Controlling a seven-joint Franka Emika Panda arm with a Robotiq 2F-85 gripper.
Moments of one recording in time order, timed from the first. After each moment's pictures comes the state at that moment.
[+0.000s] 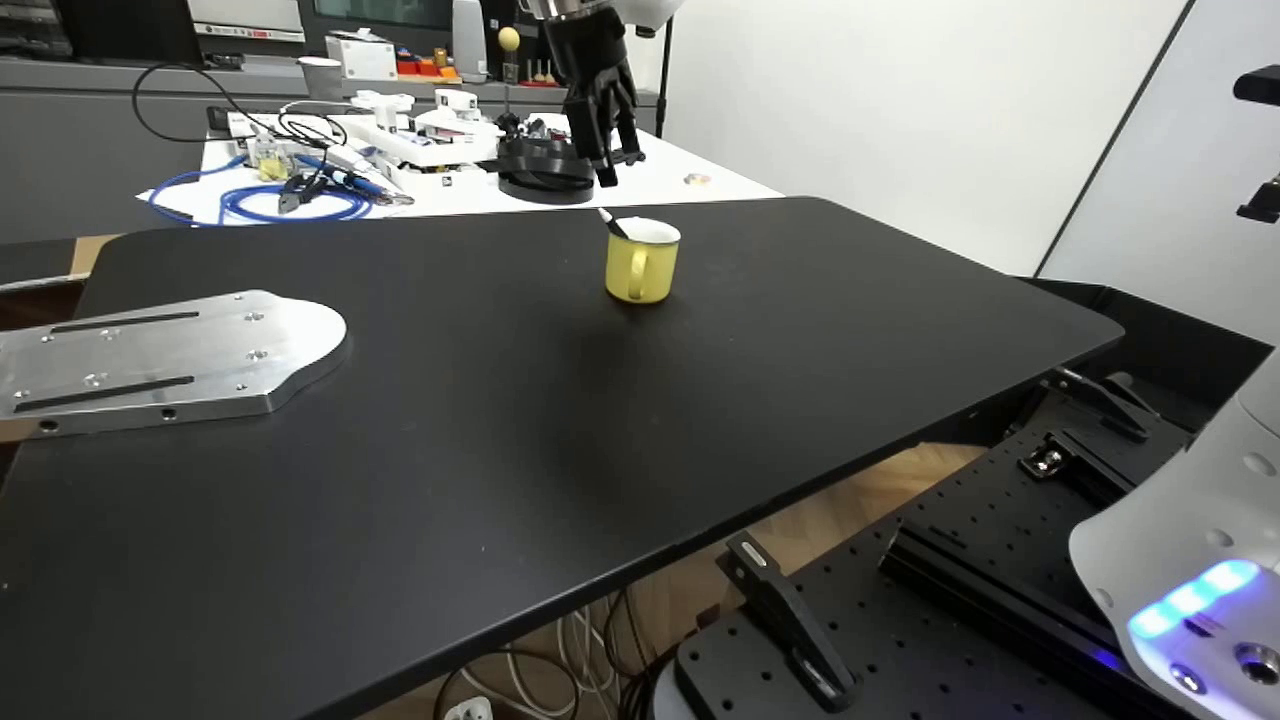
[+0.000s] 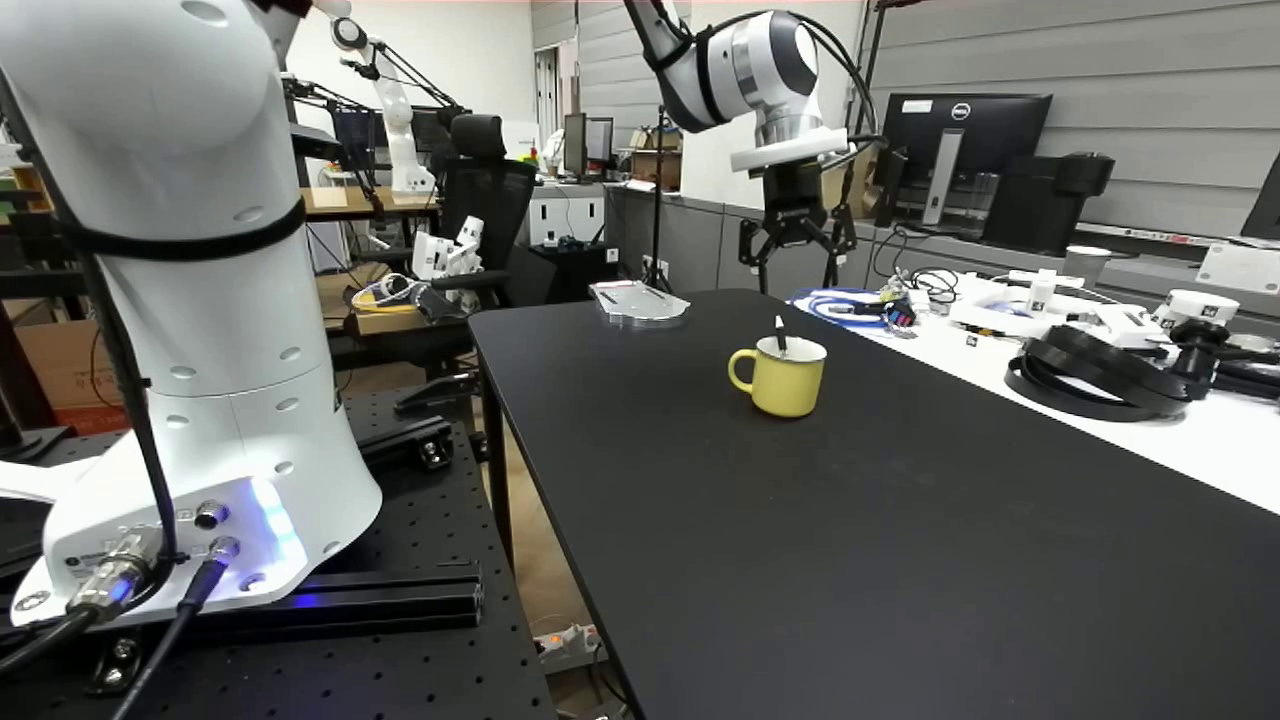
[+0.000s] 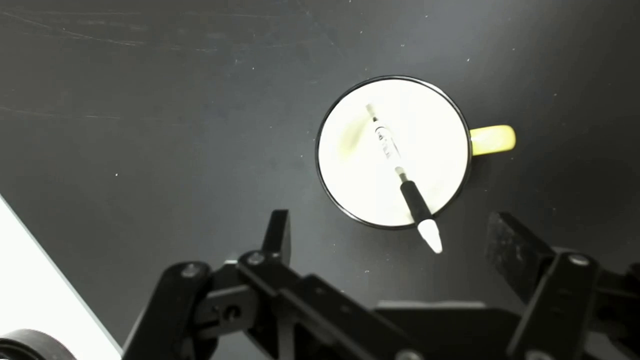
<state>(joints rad) 0.18 0.48 0.09 -1.79 -0.45 2.06 -0.18</state>
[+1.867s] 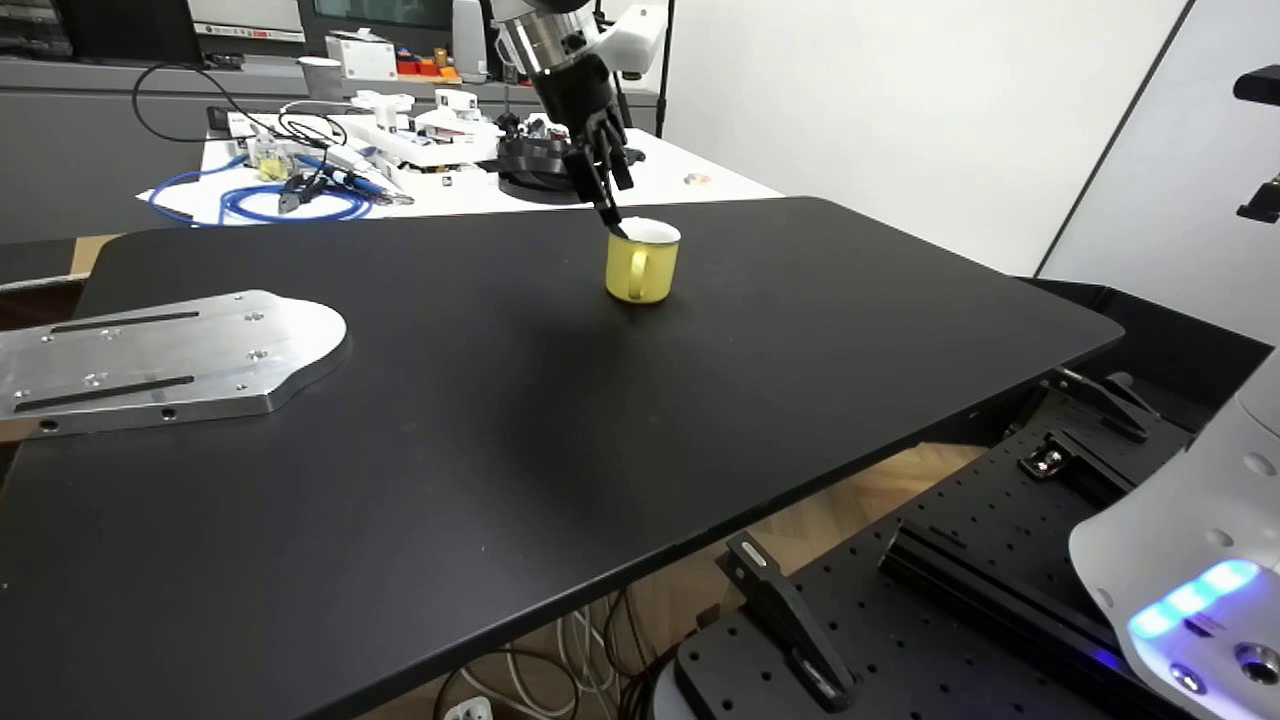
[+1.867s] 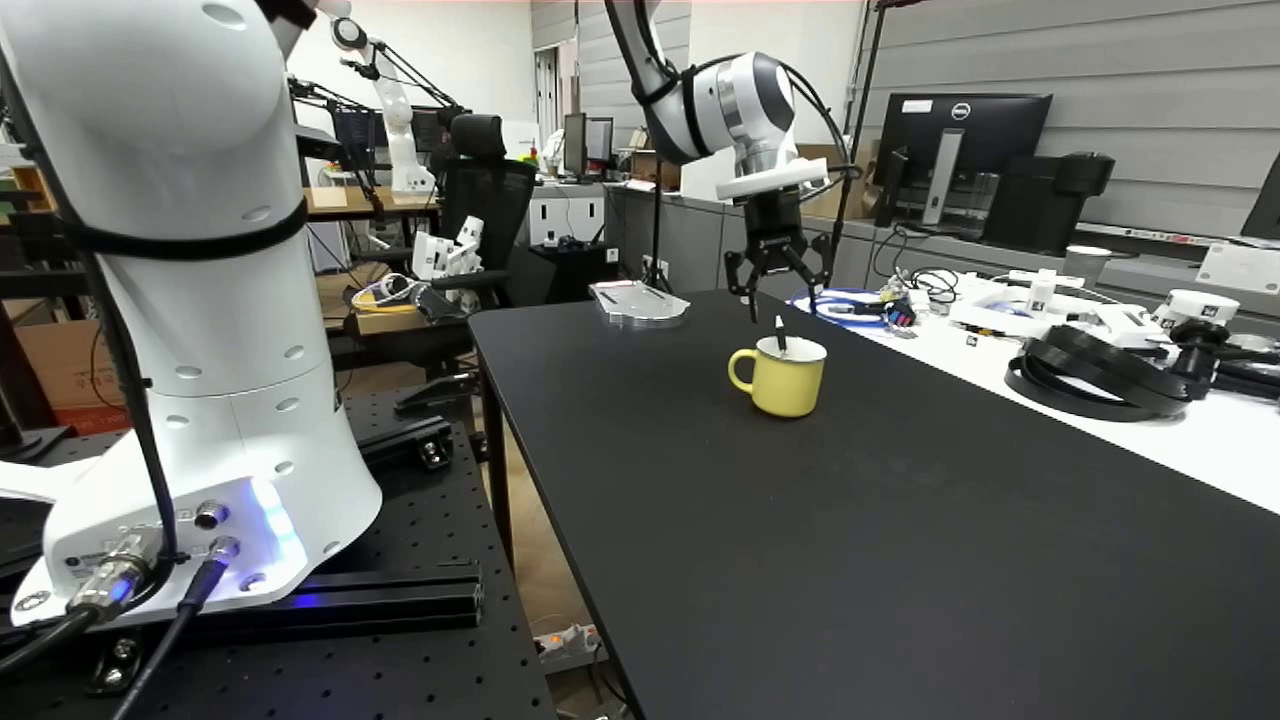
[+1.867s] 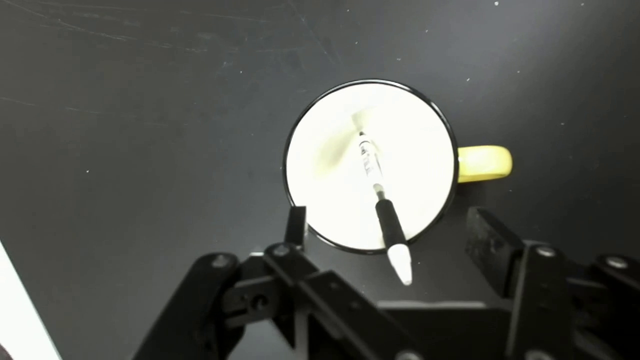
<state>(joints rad) 0.24 0.55 0.08 -1.78 -0.53 2.03 -0.17</state>
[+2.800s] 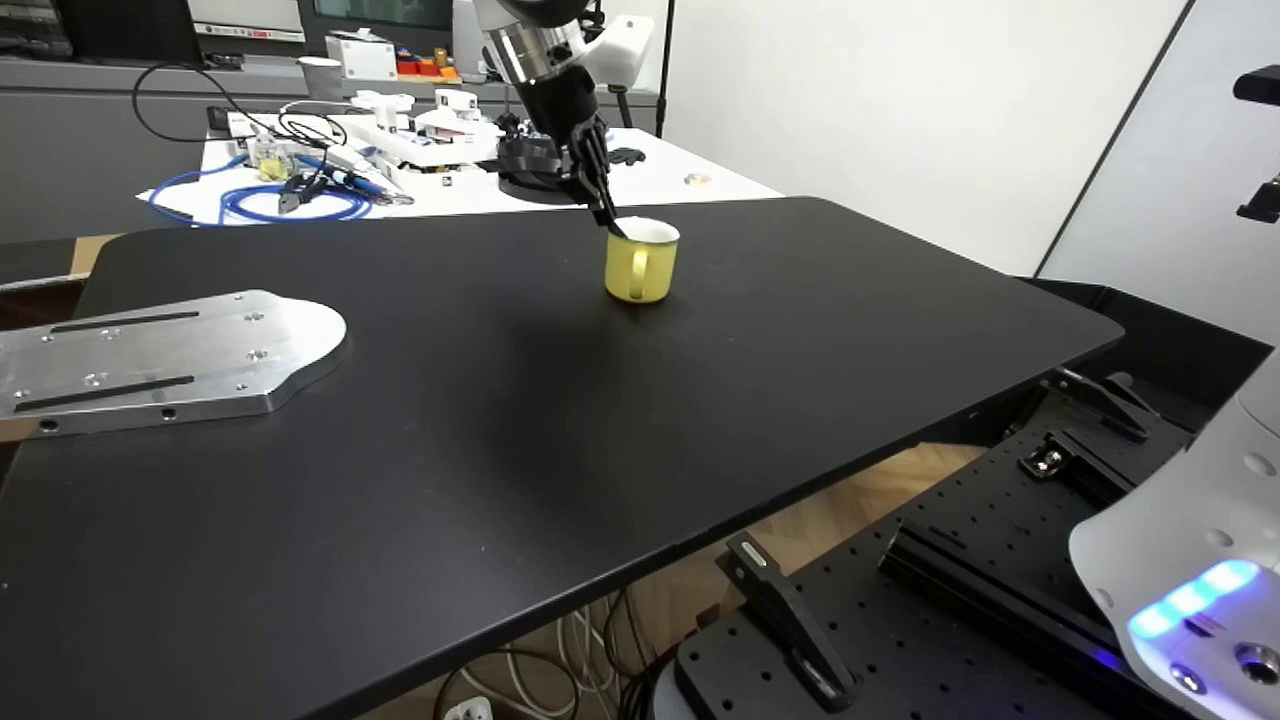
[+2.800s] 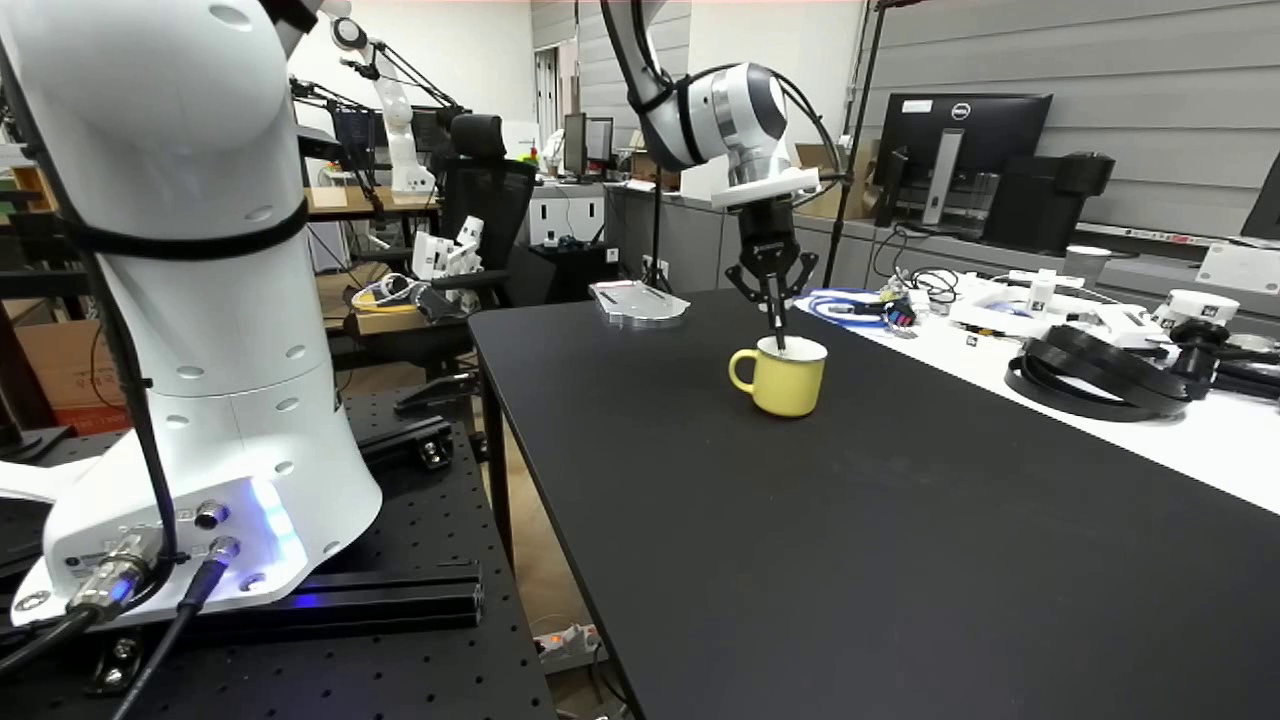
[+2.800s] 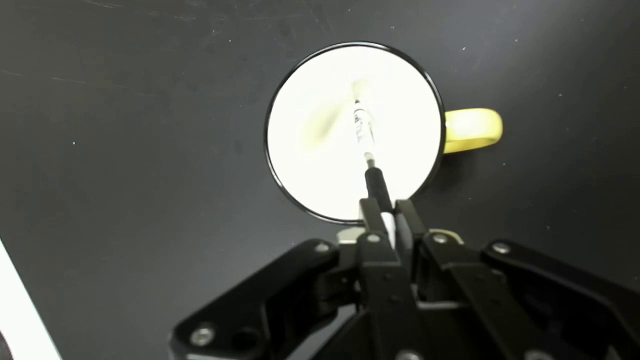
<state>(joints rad) 0.25 0.58 0.08 -1.77 -0.53 2.07 -0.16</state>
